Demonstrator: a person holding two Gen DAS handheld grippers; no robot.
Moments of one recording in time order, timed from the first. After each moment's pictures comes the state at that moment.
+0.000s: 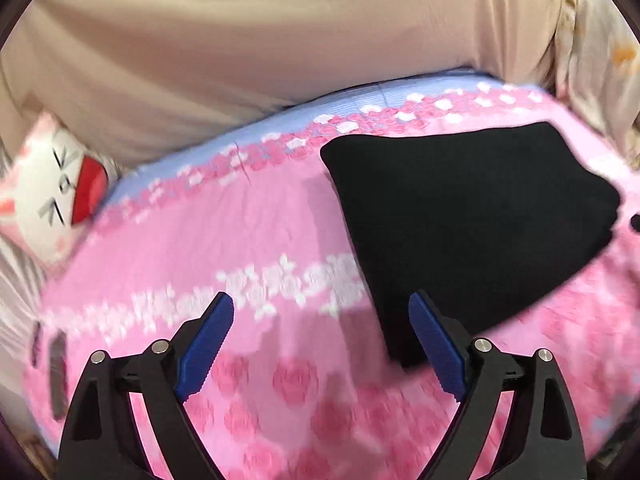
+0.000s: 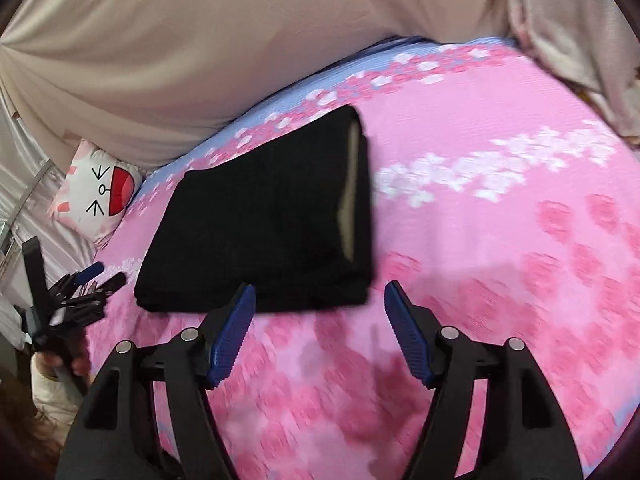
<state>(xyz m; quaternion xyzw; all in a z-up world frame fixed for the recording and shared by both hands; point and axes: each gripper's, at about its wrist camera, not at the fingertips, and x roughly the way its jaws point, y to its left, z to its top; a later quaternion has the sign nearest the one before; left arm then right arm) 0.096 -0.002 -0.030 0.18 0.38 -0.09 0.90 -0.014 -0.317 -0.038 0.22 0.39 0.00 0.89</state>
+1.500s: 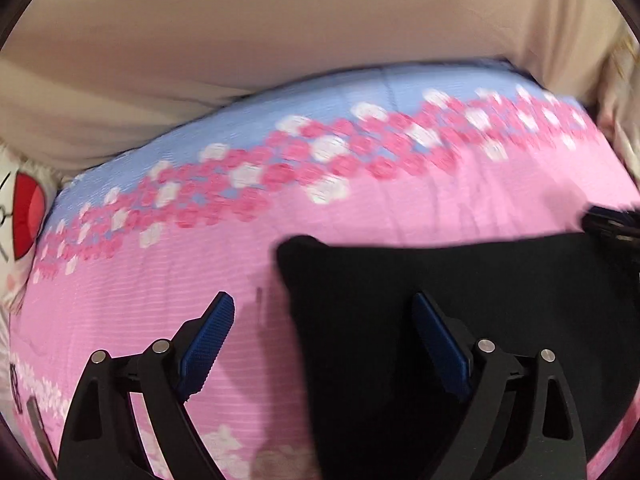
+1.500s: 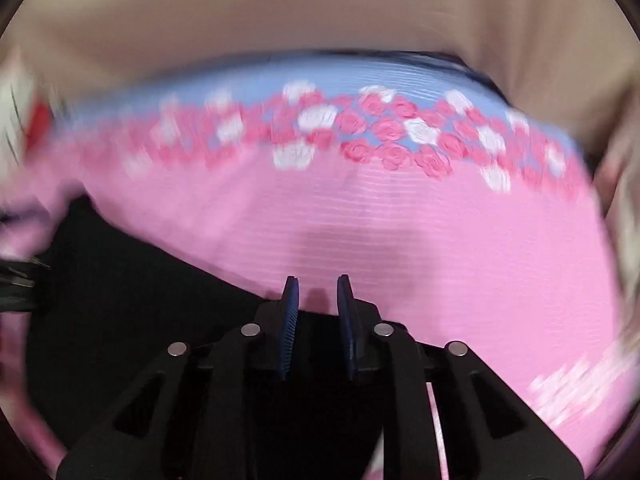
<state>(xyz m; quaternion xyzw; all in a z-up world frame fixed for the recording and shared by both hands) 0.270 -0.052 -0.036 0.13 0.46 -0.12 0.87 0.216 -0.340 -0.047 0.07 0.47 -0.05 0.88</state>
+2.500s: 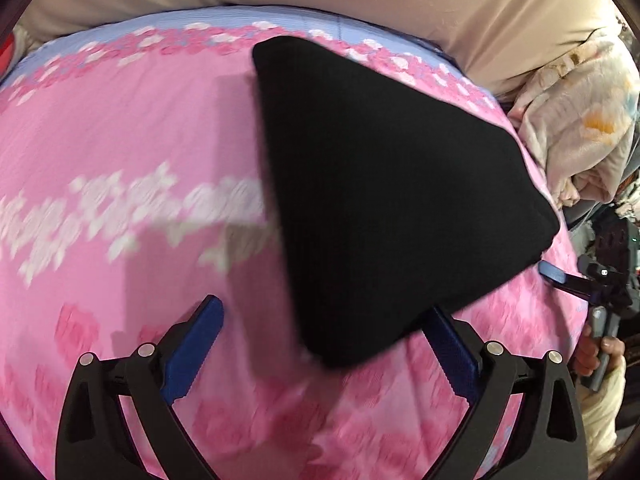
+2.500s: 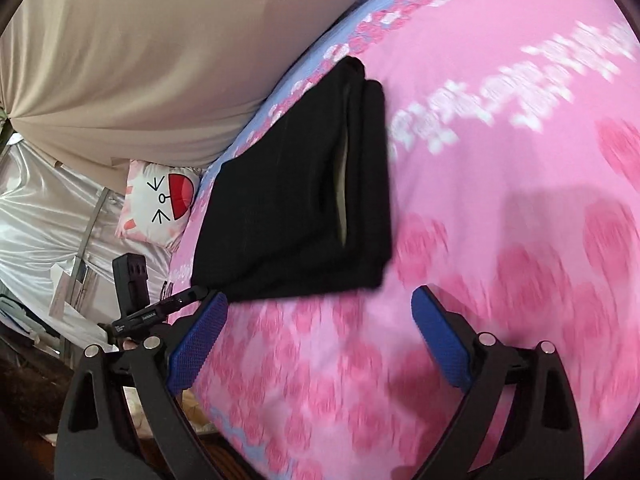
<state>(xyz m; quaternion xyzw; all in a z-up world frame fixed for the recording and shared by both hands) 0.144 0.024 -0.086 -0.03 0.52 -0.27 0.81 0.013 -0.370 -0.085 0.36 0.42 0.13 0.82</state>
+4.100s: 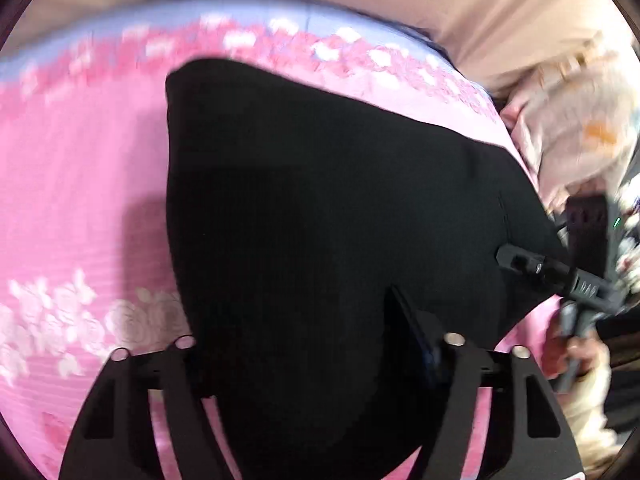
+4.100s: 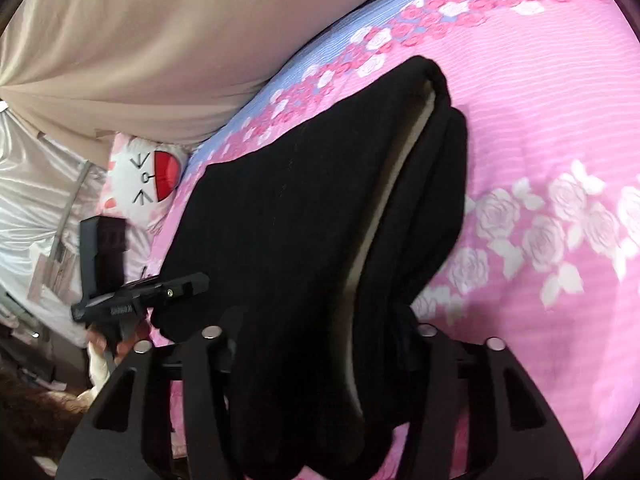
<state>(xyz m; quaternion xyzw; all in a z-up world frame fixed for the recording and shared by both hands) 0.187 -0.039 -0.082 -0.01 0.54 -0.28 0.79 0.098 -0.340 -0.075 0.29 0.46 0.12 0.83</state>
